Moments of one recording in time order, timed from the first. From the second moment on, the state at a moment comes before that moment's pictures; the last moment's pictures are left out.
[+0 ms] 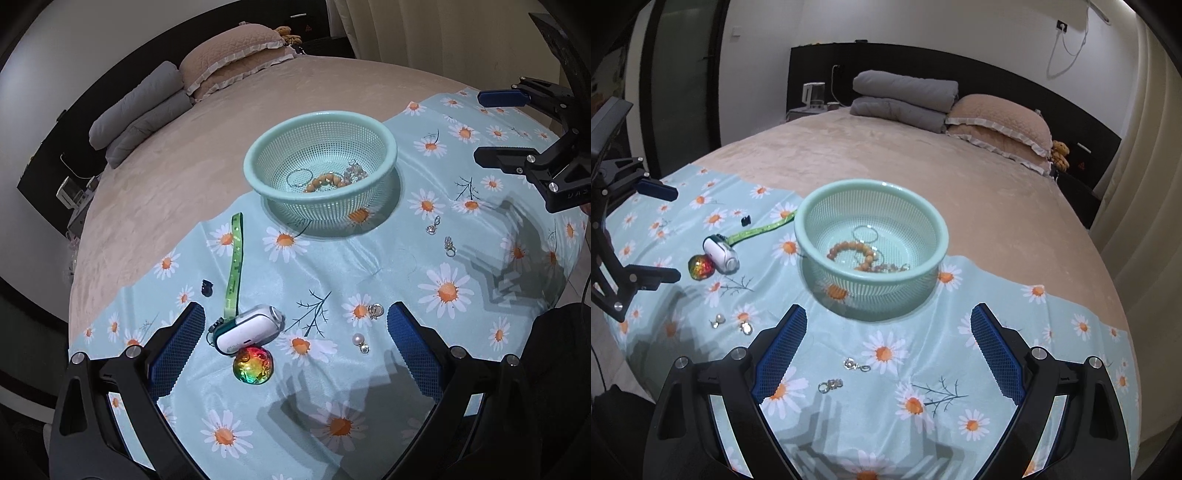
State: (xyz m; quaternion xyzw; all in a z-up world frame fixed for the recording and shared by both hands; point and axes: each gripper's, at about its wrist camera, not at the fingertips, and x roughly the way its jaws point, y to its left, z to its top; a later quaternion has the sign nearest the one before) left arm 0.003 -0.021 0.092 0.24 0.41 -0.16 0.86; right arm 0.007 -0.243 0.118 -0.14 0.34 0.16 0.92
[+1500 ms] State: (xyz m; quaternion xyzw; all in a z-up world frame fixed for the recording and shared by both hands) left arm 0.003 -0.020 -0.015 0.10 0.47 -0.23 0.85; right arm 0.003 -0.238 -0.018 -0.02 0.39 0.29 0.88
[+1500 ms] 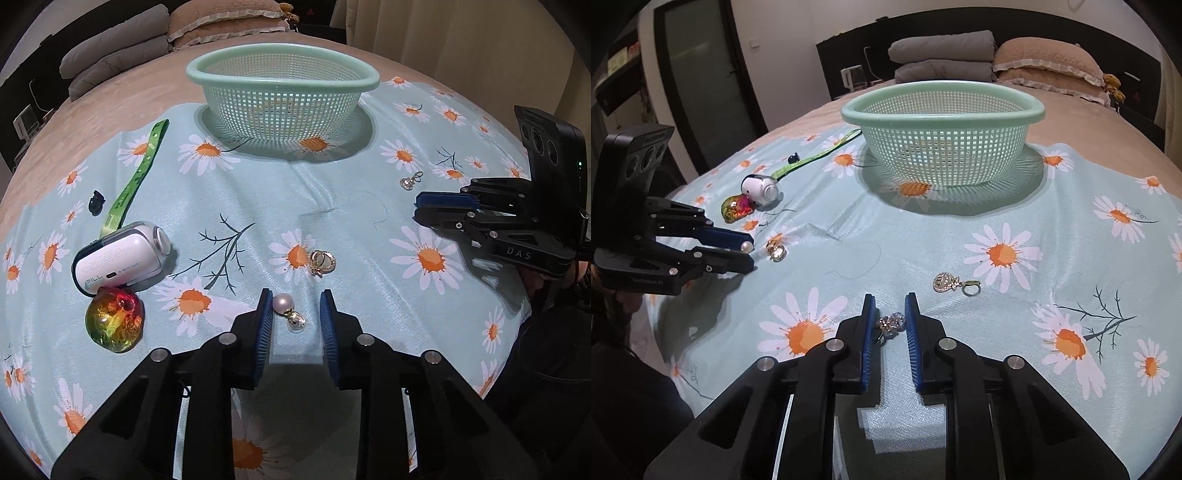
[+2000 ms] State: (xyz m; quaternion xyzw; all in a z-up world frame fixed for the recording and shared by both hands) left arm -0.027 -0.007 0.011 0.13 0.48 -0.23 0.84; right arm -0.039 -0.263 0.007 -0.05 0.38 0.31 0.87
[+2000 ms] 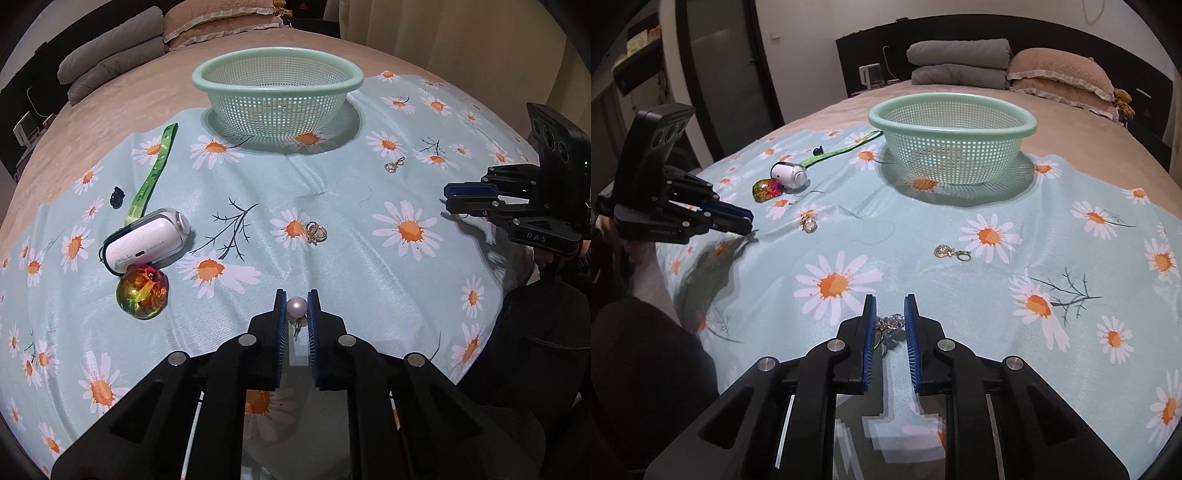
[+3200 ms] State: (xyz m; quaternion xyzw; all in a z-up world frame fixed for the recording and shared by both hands) left arm 0.004 -0.031 0.164 0.19 0.36 -0.23 0.88; right arm -0.040 -0.287 0.210 -0.15 0.21 0.31 0.91
